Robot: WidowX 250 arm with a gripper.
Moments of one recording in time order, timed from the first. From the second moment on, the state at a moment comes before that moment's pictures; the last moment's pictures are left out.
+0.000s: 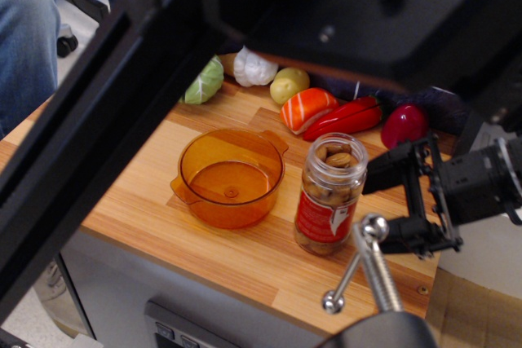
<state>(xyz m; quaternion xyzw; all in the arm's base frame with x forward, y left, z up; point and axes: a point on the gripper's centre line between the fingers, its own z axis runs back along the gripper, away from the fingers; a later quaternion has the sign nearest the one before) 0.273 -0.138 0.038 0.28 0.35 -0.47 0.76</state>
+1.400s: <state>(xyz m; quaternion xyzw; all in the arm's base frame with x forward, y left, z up) 0.263 -0.103 0.041 -0.06 0.17 -0.54 0.82</state>
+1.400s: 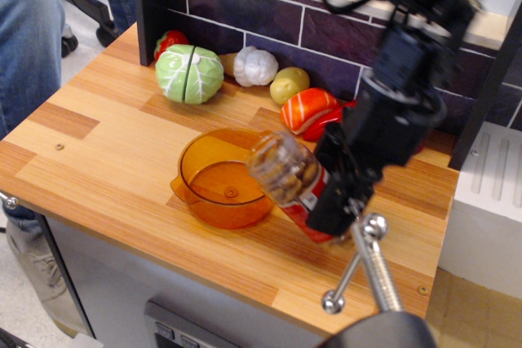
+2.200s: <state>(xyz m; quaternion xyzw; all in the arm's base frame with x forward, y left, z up) 0.286 -0.109 0.057 -0.22 -0.03 -0.51 0.83</state>
